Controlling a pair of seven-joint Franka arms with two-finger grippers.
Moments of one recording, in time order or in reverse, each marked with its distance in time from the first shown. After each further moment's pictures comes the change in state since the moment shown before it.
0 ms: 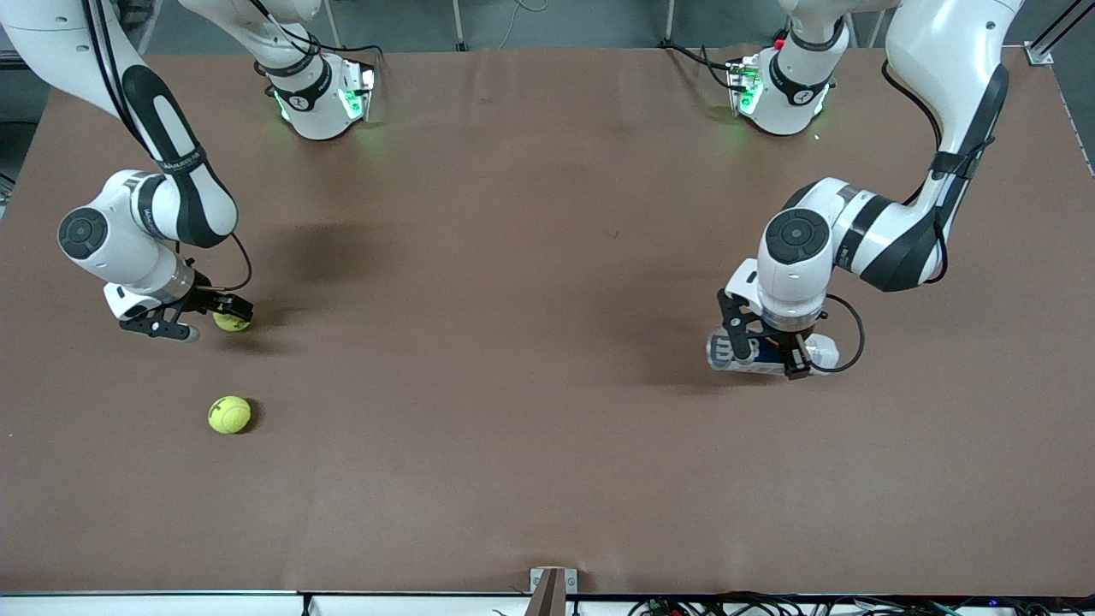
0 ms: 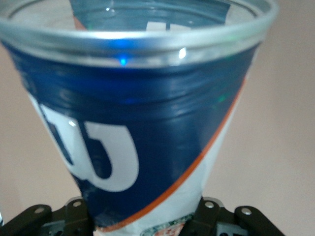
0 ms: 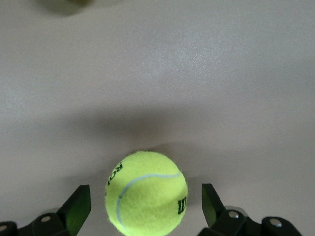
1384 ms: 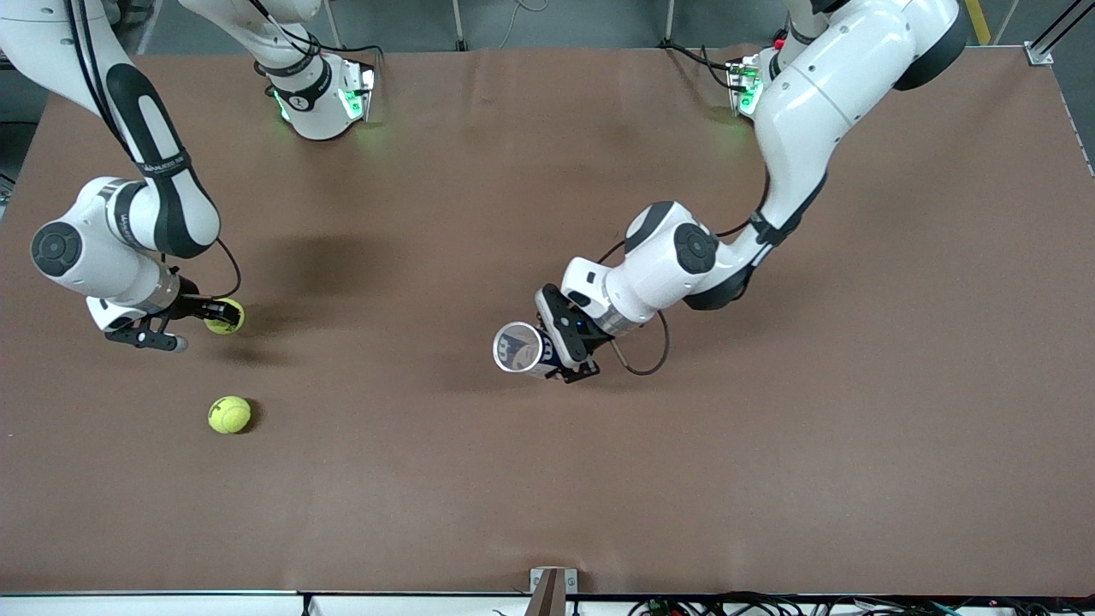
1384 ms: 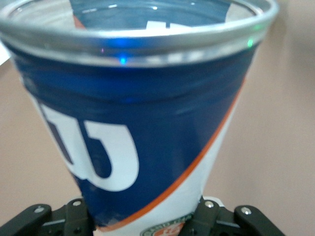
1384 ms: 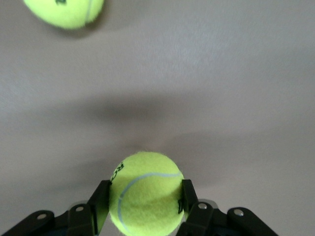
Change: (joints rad) left arm -0.295 0.430 -0.128 0.293 -0.647 0.650 -0.013; right arm 0.000 -0.003 0.002 0.140 0.001 -0.200 0.001
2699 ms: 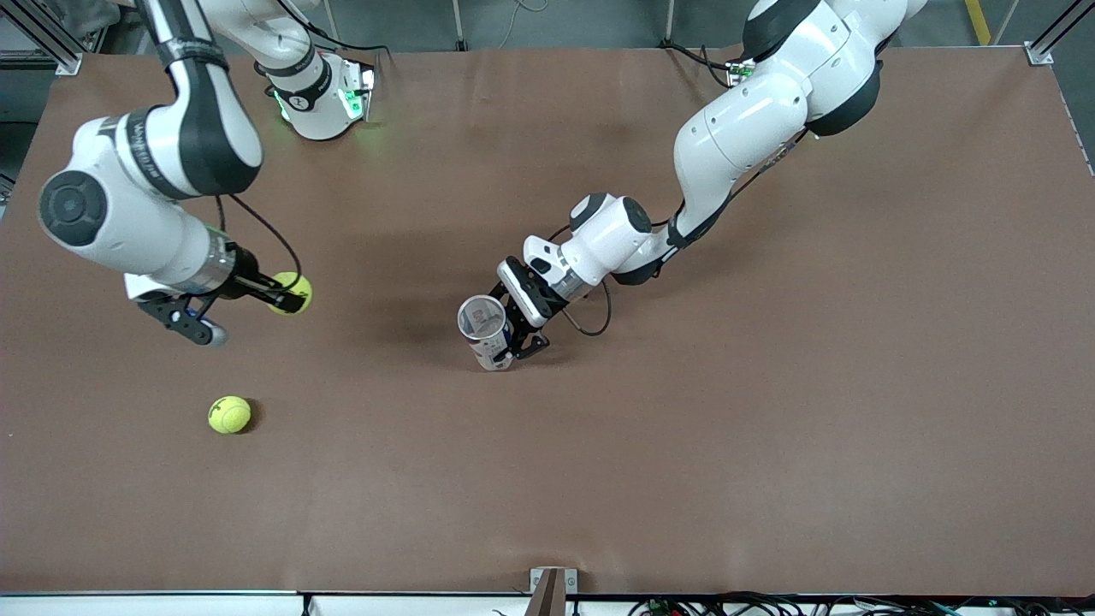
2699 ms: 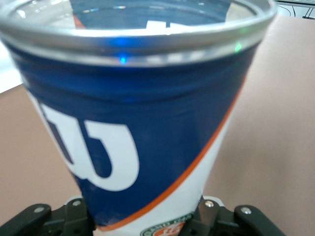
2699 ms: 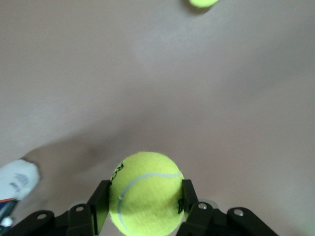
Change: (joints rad) left arm -0.169 0.232 0.000 0.006 -0.025 0.586 -0.011; right arm 0.374 -0.170 0.027 0.288 0.102 -0.496 0.728
